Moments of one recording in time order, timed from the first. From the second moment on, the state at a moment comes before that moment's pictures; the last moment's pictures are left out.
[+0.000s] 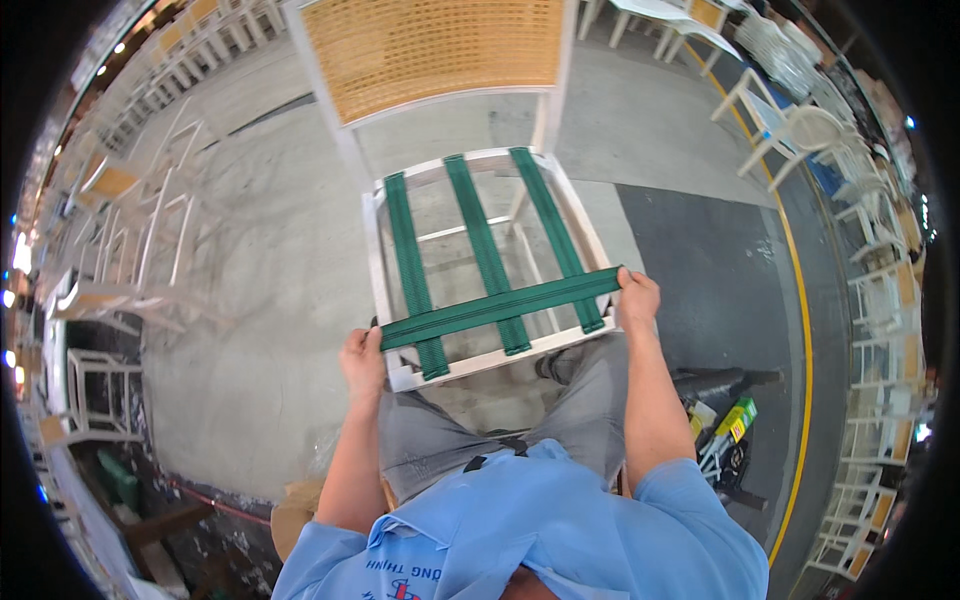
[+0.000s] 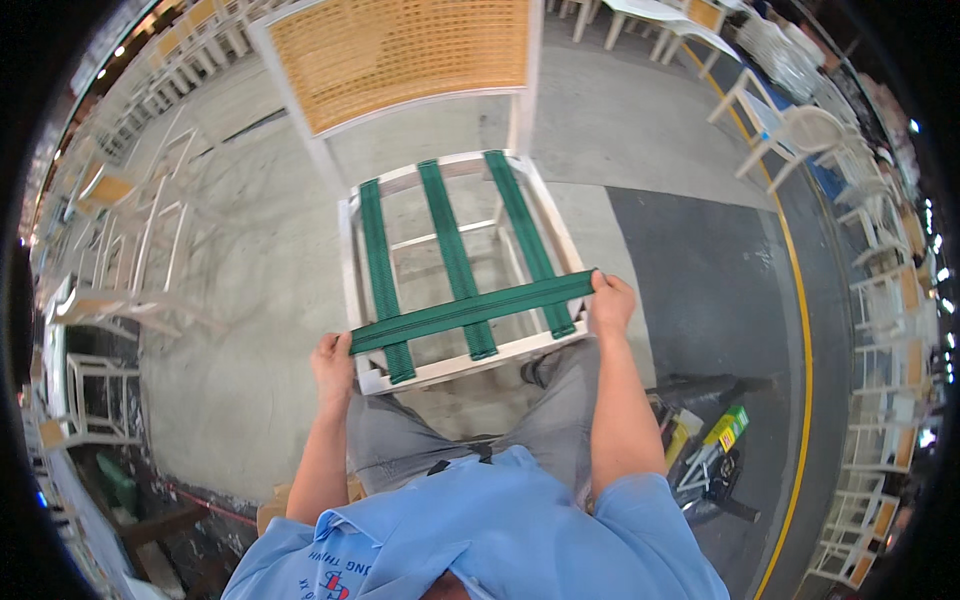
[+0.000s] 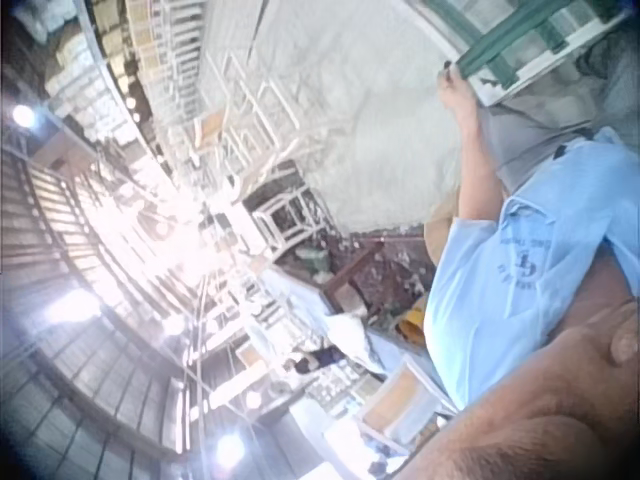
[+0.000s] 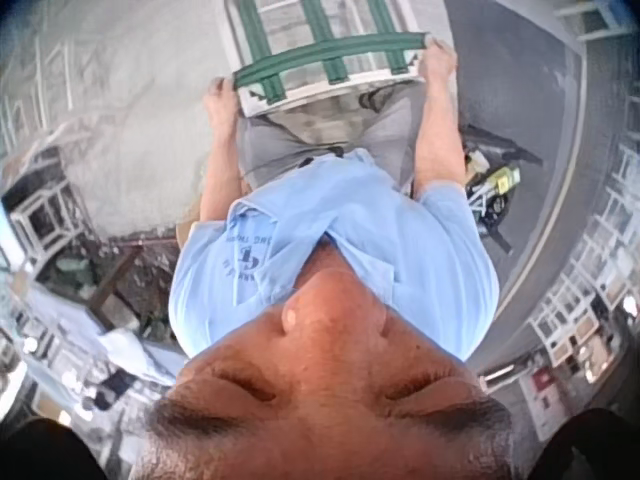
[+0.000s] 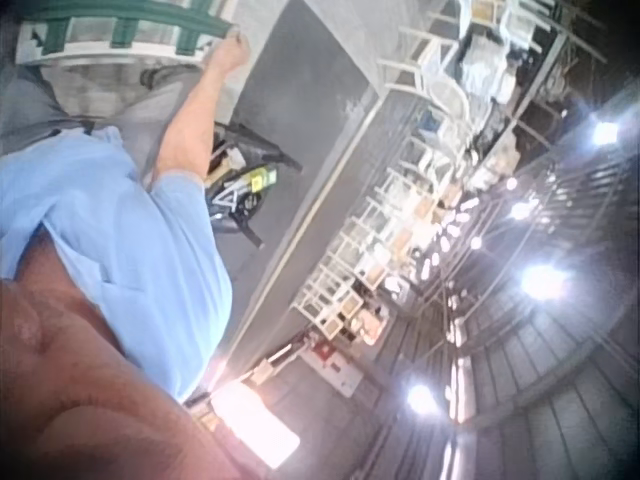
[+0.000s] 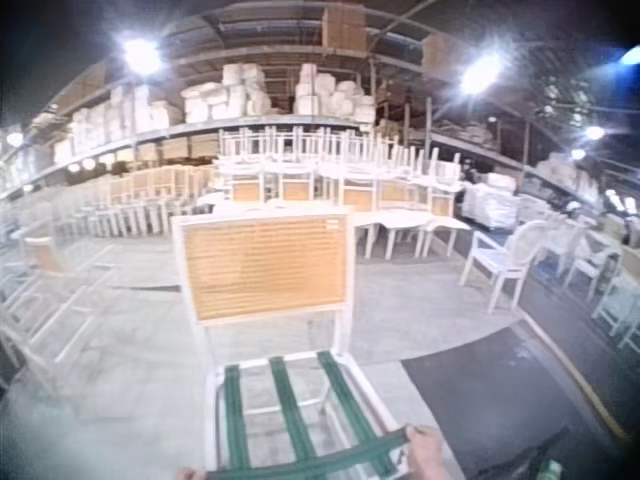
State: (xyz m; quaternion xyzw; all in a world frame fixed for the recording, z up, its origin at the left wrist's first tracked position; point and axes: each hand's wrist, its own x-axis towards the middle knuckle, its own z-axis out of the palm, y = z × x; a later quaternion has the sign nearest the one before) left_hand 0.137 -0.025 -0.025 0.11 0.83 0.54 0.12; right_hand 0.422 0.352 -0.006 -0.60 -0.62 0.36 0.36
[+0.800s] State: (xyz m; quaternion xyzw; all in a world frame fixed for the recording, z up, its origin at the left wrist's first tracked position) left_hand 0.307 0.056 0.078 0.37 0.63 0.58 0.36; right_hand 0.461 0.151 0.098 -0.30 -0.59 0.73 0.18
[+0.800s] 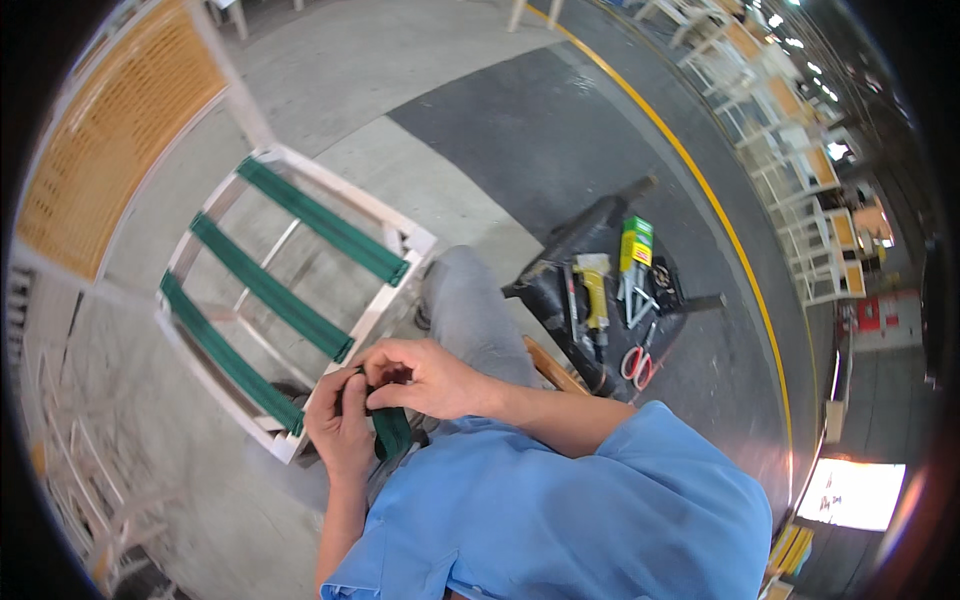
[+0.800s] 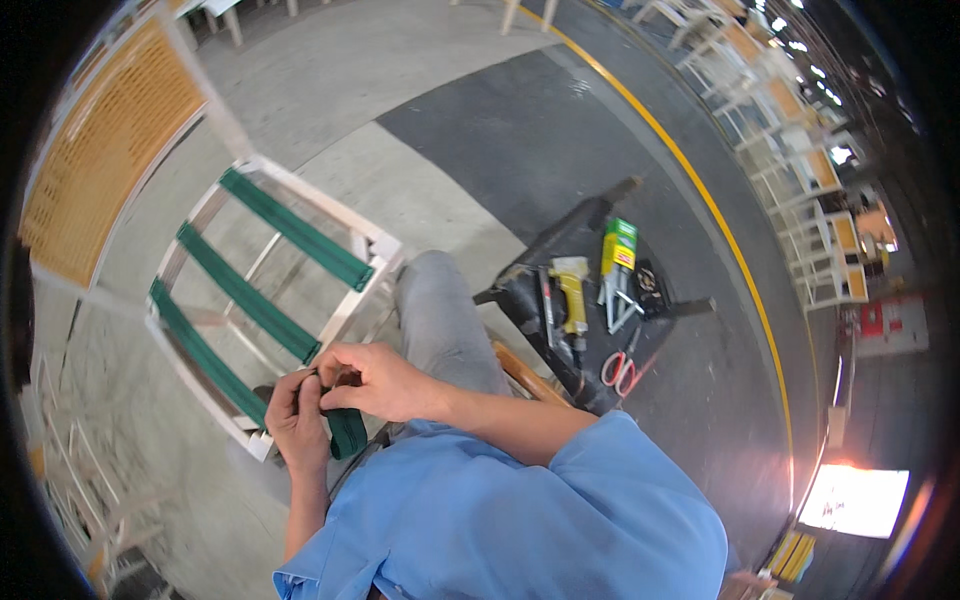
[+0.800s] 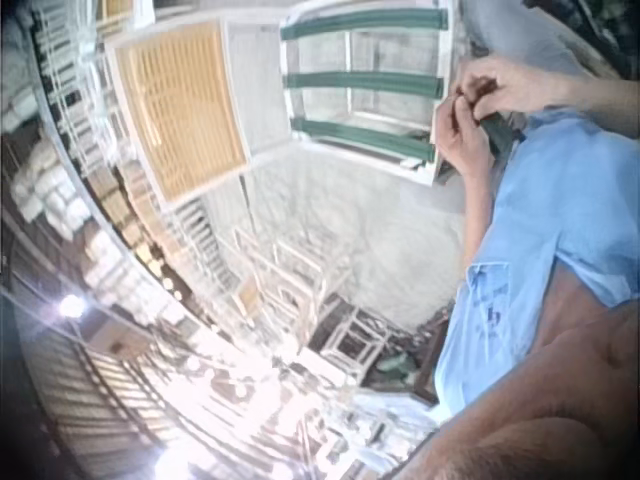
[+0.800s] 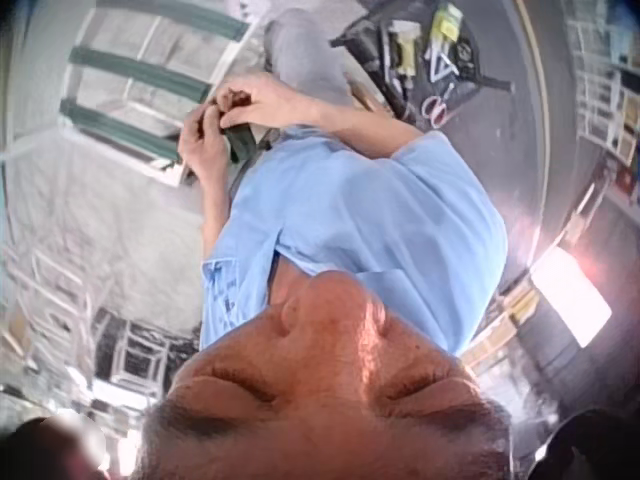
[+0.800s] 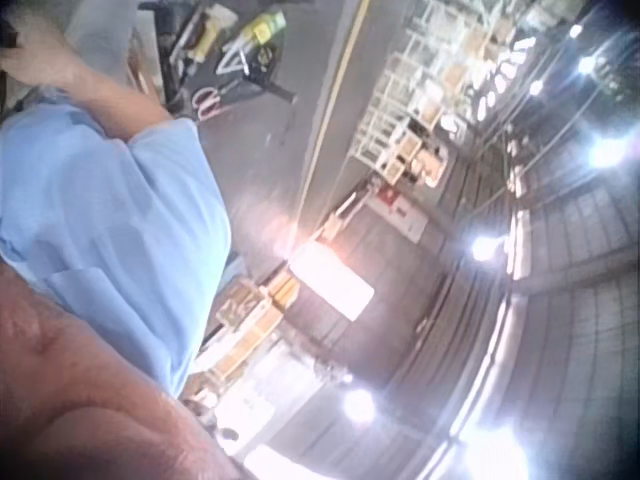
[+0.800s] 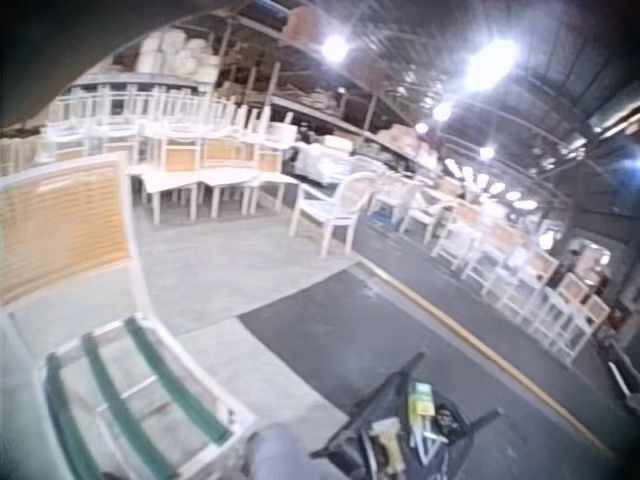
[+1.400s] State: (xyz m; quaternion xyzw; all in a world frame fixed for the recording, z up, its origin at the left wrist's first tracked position) left_hand 0.264 0.040 0.067 0.38 0.65 0.39 0.52; right_hand 0.831 0.242 0.009 -0.74 -0.66 0.09 0.03
